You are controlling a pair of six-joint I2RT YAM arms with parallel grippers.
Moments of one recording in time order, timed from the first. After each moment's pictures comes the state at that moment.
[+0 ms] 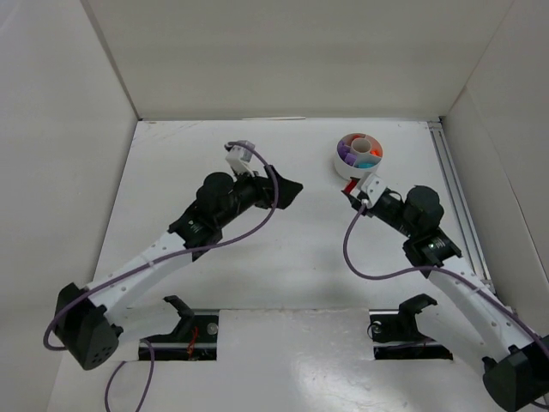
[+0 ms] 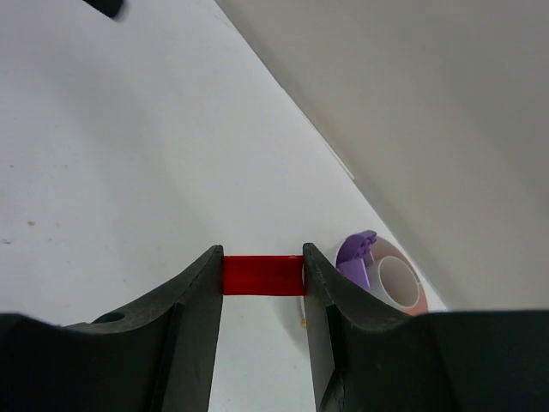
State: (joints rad) left arm -0.72 1.16 0.88 0.20 0.16 -0.64; right arm 0.40 0.80 0.63 0.13 -0.41 -0.55
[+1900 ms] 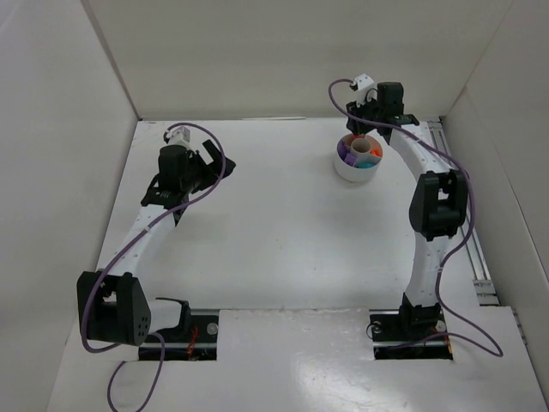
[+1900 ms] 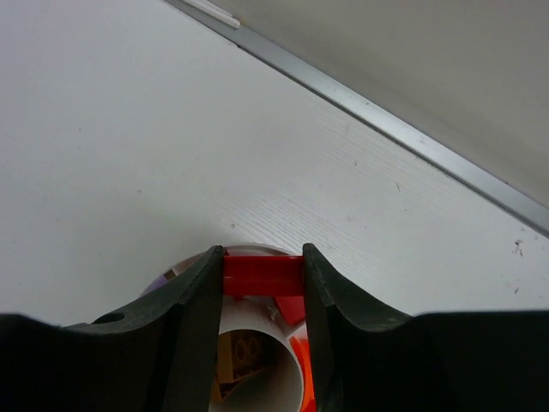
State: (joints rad) left arm -0.15 1.25 0.91 -0.12 0.17 -0.63; right arm 0.11 2.11 1.89 -0.32 -0.28 -0.32
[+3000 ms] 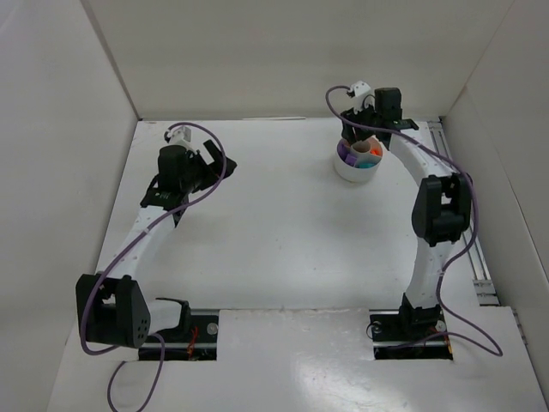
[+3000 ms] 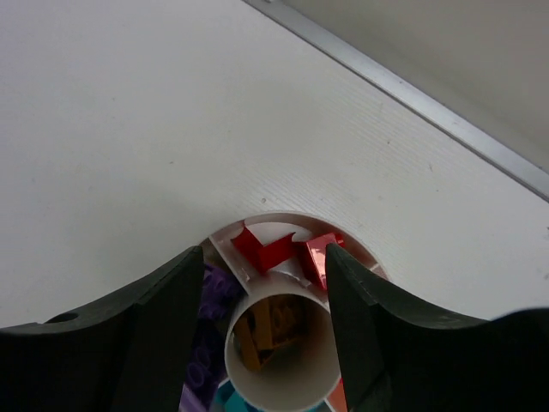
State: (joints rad) left arm -0.15 1.24 0.91 -0.12 0.19 -0.62; right arm 0.13 2.07 1.80 -0.33 -0.30 -0.32
